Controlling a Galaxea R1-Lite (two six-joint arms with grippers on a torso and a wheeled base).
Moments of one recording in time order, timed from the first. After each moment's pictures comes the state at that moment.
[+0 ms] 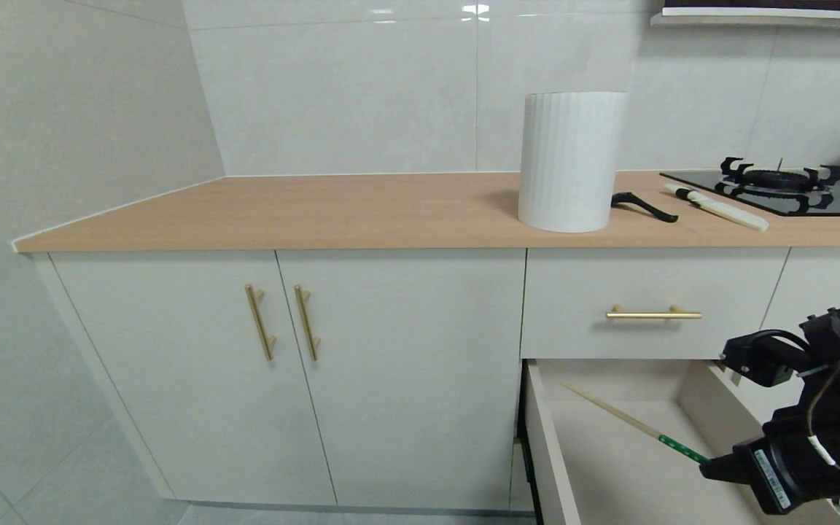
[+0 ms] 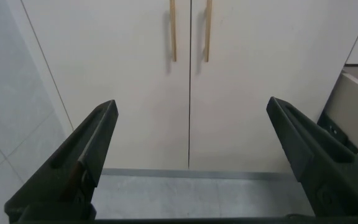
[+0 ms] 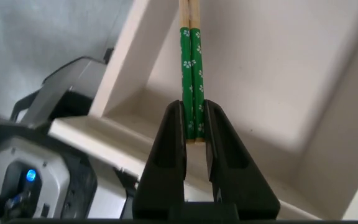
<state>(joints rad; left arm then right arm) 0.00 0.00 0.00 0.00 0.00 0.00 0.34 1.43 -0.68 0.22 0.11 0.05</state>
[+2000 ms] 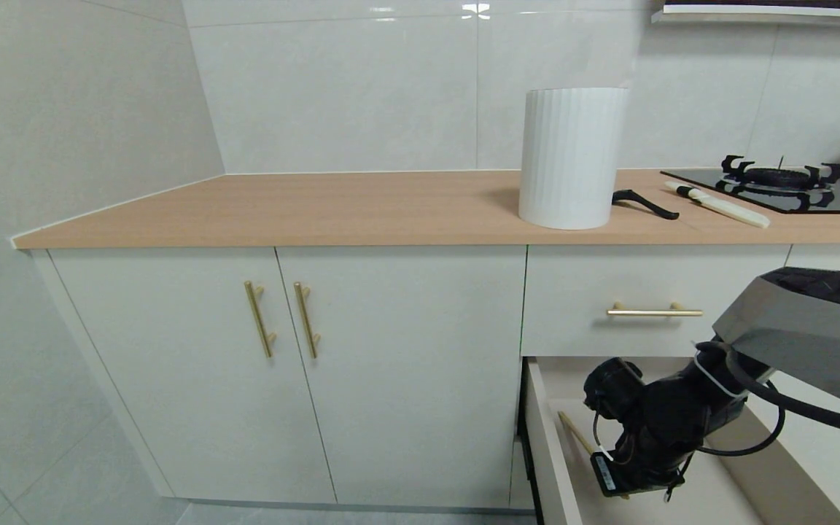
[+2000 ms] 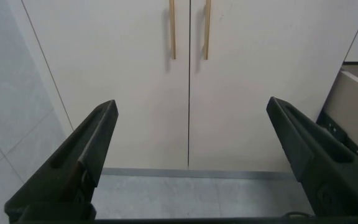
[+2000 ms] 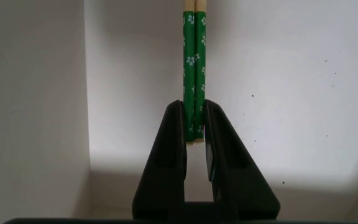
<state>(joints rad) 0.00 0.00 0.00 0.00 0.00 0.00 0.40 2.28 -0.97 0.05 -0.10 0.29</state>
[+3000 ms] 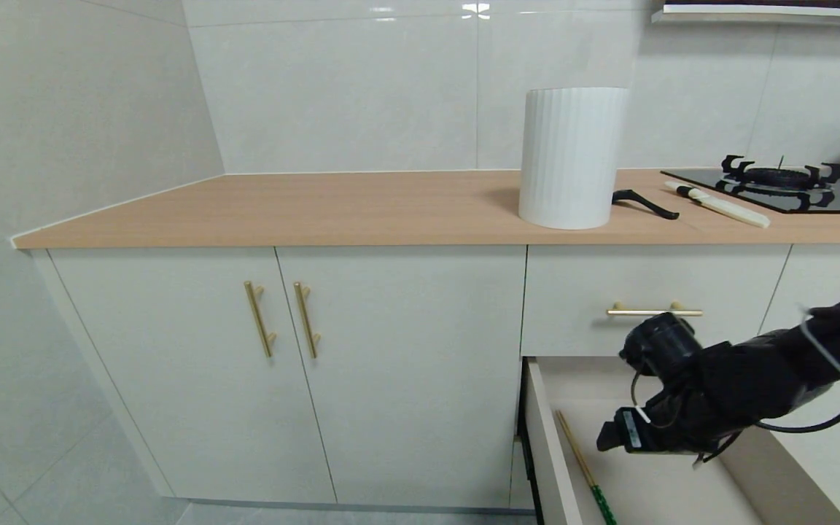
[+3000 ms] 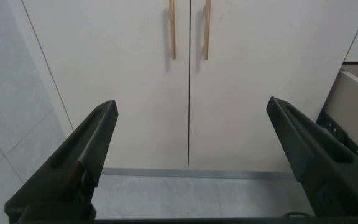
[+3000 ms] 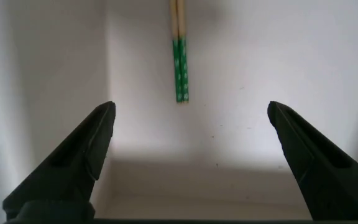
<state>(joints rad) 0.00 0.00 0.00 0.00 0.00 0.00 0.35 1.98 -0.90 0.06 -0.09 0.35</state>
